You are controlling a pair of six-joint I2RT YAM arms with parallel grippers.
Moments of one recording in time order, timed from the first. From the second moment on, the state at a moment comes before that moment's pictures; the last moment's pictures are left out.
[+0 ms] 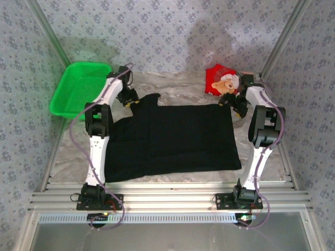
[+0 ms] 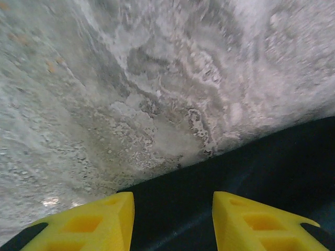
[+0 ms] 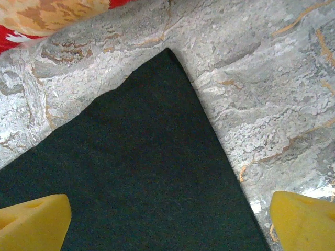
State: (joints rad) left arm -0.18 2.53 2.33 -1.14 0.12 -0.48; right arm -0.12 2.09 1.65 -0.84 -0.22 0.43
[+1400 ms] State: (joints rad) left arm -0.14 2.53 2.62 -1.18 -0.14 -0.37; right arm -0.08 2.42 2.14 -1.00 -0.13 0.36
